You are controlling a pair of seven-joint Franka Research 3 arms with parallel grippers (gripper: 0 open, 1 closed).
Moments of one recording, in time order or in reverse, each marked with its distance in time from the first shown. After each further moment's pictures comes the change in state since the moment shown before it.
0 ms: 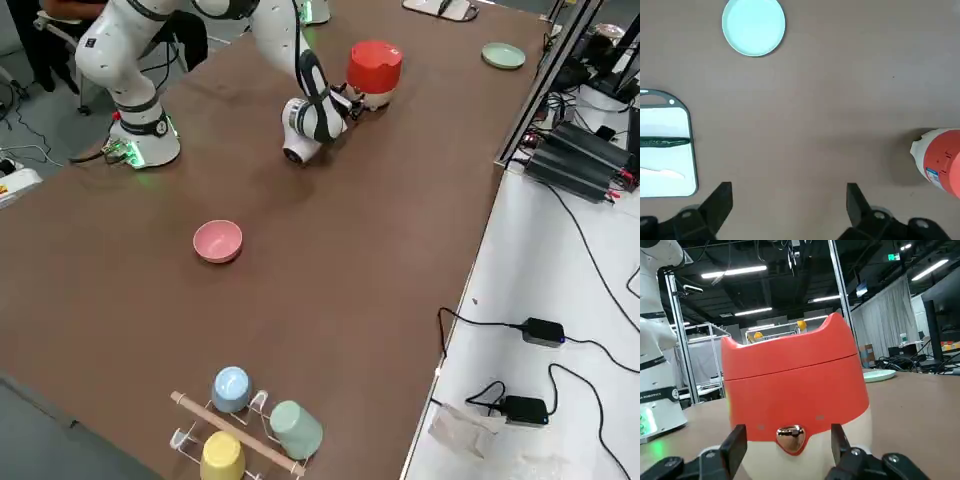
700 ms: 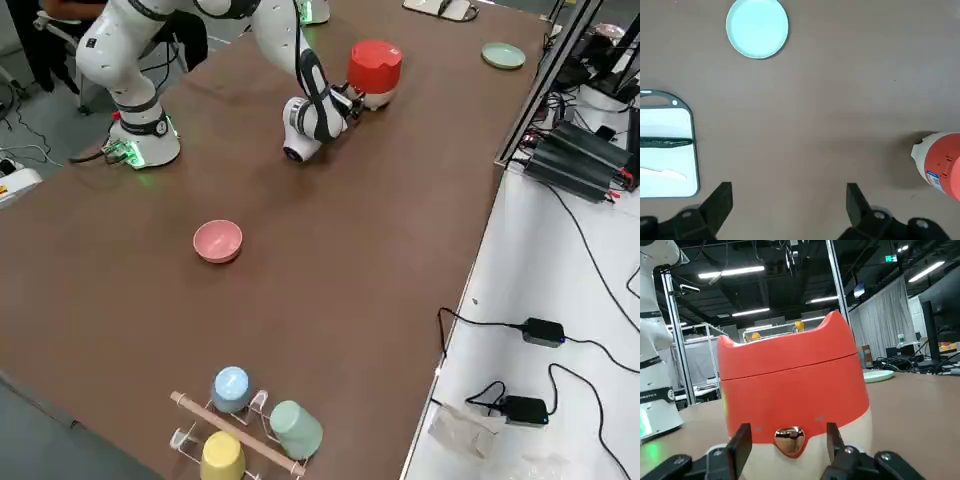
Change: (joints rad) left arm 0.000 0.000 0.005 0.011 0.000 0.002 0.001; right arm 0.013 0.006 0.000 0.005 0.023 0.004 -0.004
